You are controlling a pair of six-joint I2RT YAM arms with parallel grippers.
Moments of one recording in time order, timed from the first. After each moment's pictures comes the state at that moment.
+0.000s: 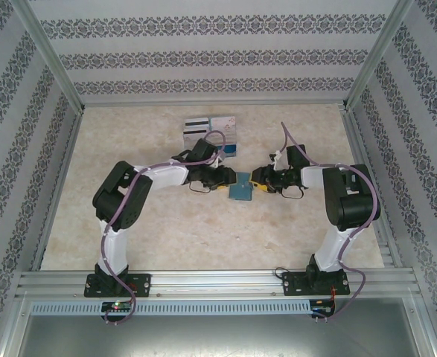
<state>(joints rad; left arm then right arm) -0.56 2.00 1.27 -0.17 0.53 -0.76 0.10 1.83 0.86 -0.09 -0.86 0.54</state>
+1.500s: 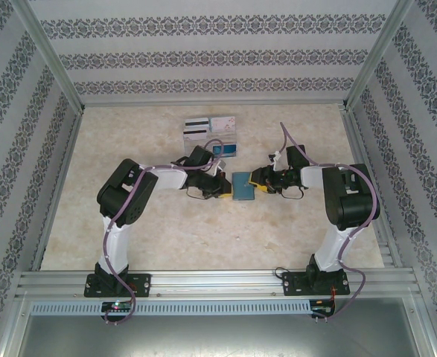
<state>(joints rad) -0.55 2.07 1.20 -0.08 0.75 -0.79 0.10 1.84 0.86 -0.09 -0.88 0.51</state>
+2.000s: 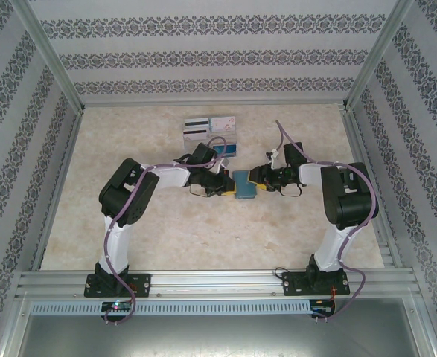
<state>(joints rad) -0.56 2.08 1.25 -0.11 0.74 -0.79 0.12 1.85 0.90 -0.14 -0.84 0.46</state>
